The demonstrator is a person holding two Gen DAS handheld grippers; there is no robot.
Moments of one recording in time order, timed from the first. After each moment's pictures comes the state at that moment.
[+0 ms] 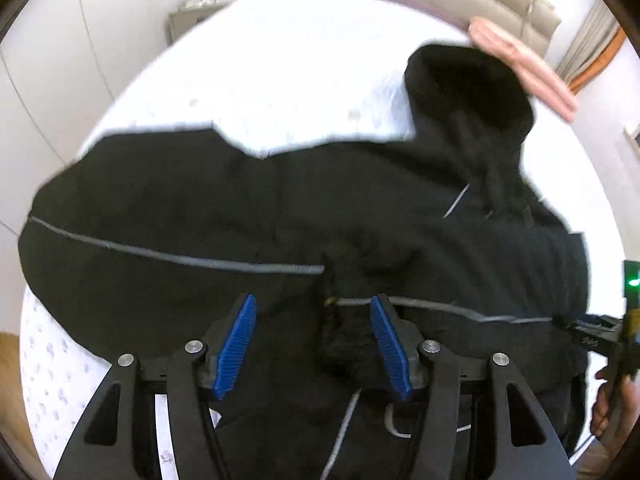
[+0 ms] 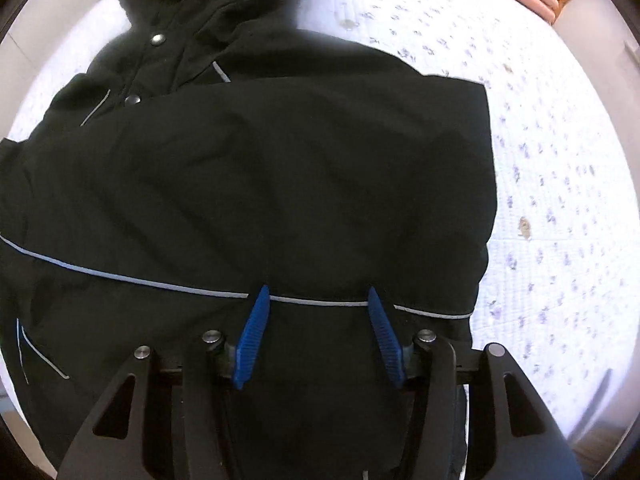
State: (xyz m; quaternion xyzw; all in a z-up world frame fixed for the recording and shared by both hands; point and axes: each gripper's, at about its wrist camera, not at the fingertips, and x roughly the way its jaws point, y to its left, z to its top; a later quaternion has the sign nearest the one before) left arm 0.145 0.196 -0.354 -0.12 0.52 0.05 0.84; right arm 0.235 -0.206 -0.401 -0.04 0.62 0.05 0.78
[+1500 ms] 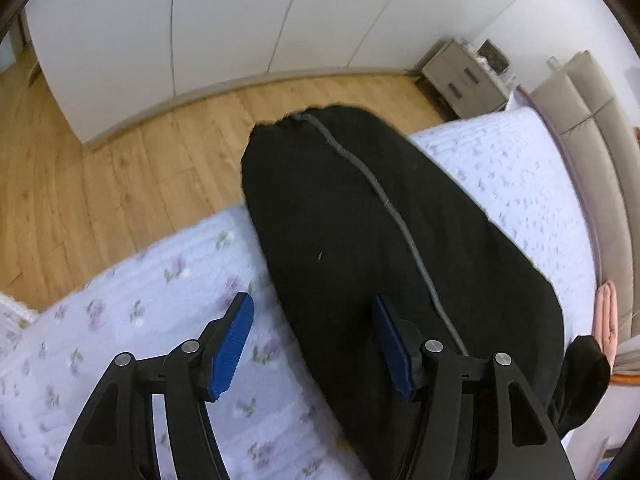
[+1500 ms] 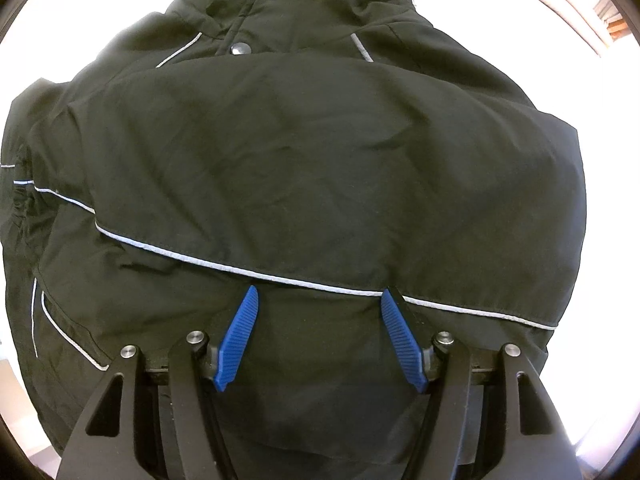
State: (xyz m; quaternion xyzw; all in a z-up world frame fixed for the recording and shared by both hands) left arm 0.063 0.534 -0.444 -0.43 0.41 0.34 0.73; right arm 0.240 -0.116 -0.410 -0.09 0.64 0.11 0.75
